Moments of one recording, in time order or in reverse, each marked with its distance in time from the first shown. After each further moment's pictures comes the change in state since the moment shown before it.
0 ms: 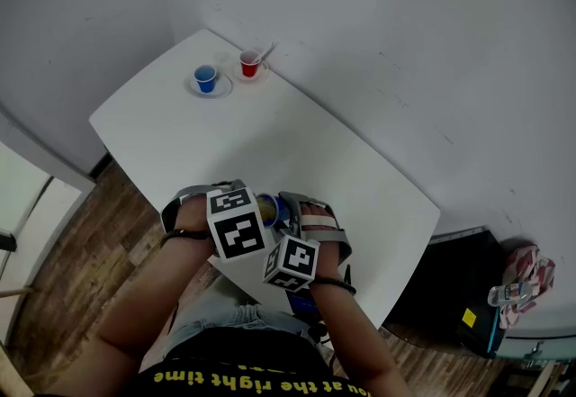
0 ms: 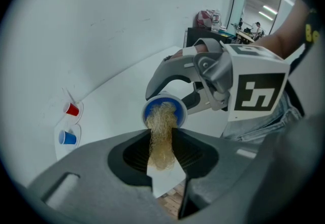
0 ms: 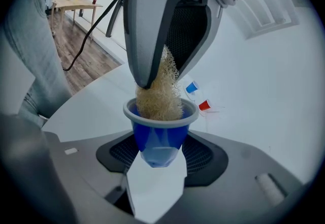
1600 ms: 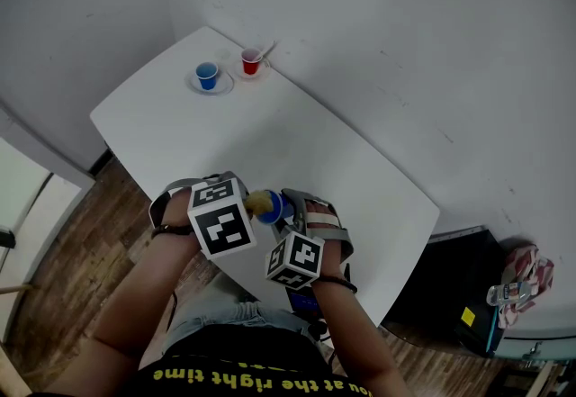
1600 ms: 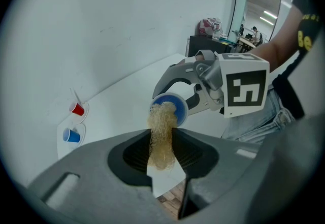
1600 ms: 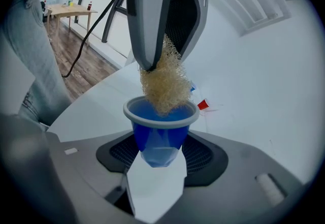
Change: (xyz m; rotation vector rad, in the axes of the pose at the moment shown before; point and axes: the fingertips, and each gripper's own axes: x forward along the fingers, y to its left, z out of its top) left arm -0.025 0.005 -0.002 -0.036 -0.065 0.020; right arm -0.007 -0.003 0.001 0.065 -0.030 0.001
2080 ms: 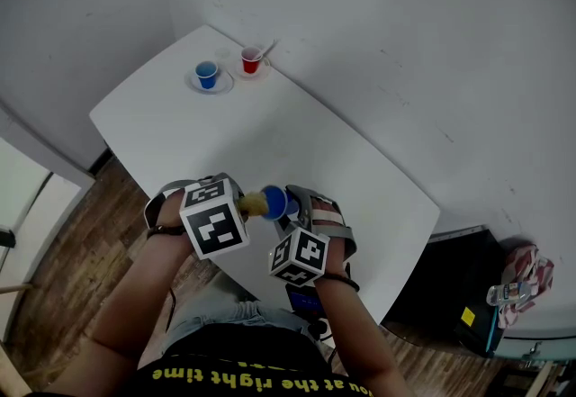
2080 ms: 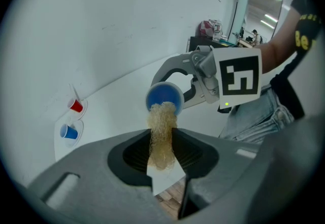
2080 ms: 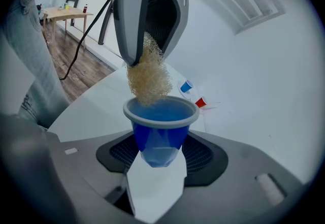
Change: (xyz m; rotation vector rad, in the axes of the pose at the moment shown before) left arm -0.001 -0.002 -0.009 -0.024 -0.006 -0.019; right arm -0.002 -0.011 -0.005 0.041 -0.005 -0.010
